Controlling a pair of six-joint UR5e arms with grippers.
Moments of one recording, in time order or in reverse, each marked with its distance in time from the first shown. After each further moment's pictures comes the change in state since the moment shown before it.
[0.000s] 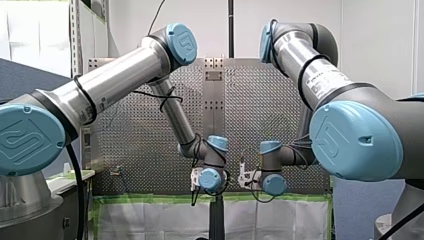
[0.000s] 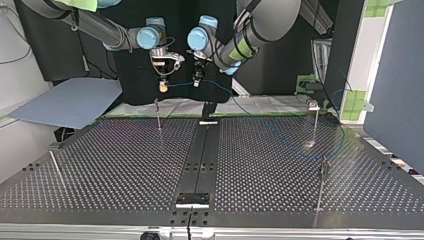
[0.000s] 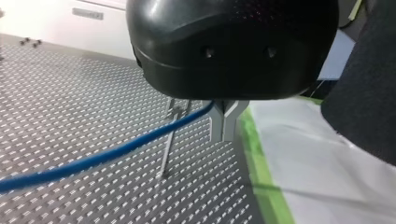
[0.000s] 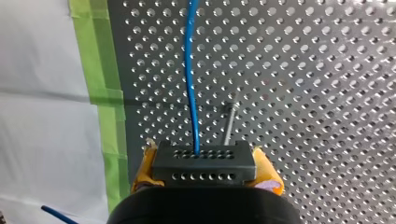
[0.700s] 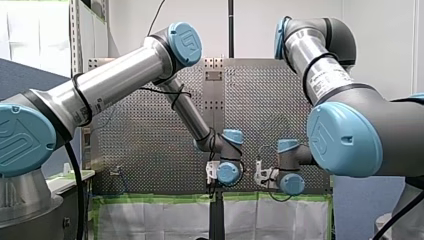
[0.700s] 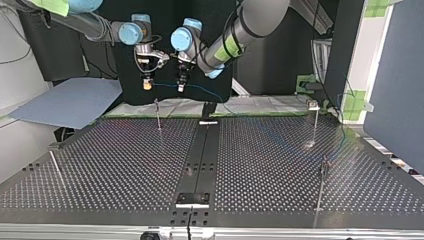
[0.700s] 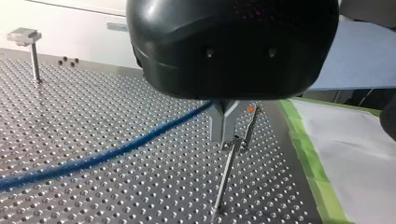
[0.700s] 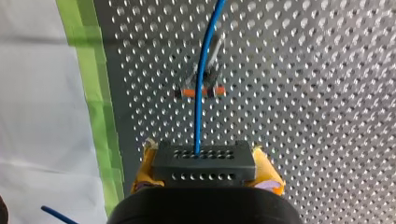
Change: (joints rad) left arm -0.064 -0.016 0.154 -0.031 -0.058 -0.021; right arm -0.147 -0.038 0.102 -0.086 -0.092 0.010
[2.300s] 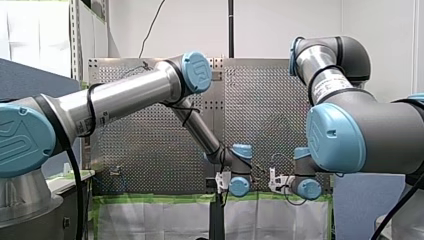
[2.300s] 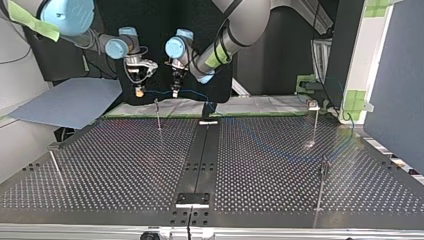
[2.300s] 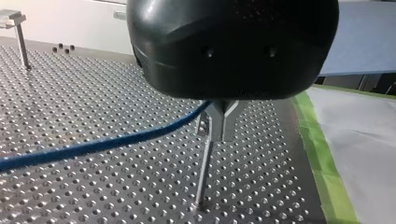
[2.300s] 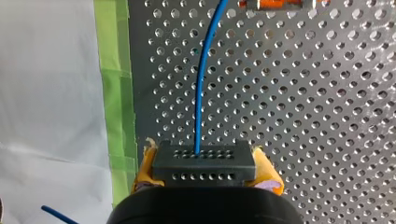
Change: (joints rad) left arm -0.004 -0.196 0.246 0.013 -0.026 -0.017; right arm -0.154 0.122 -0.163 0.091 -0.208 -0.068
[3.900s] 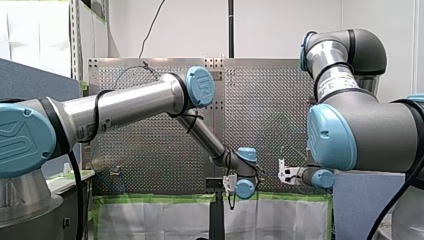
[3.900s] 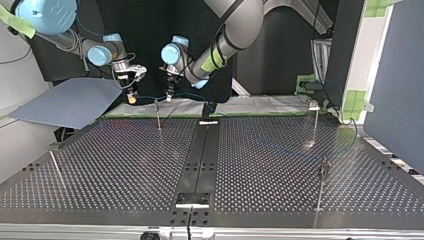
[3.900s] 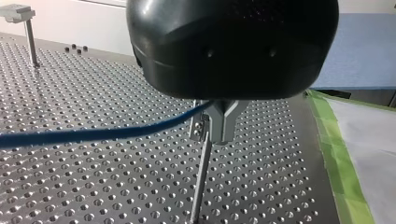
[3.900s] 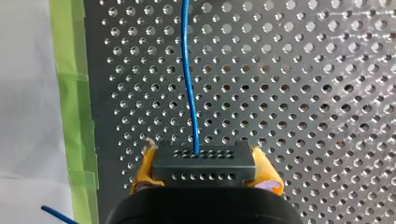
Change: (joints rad) left arm 0.002 -0.093 0.175 -0.050 0.047 -0.077; right arm -0.101 -0.045 -0.052 0.078 -0.223 0.012
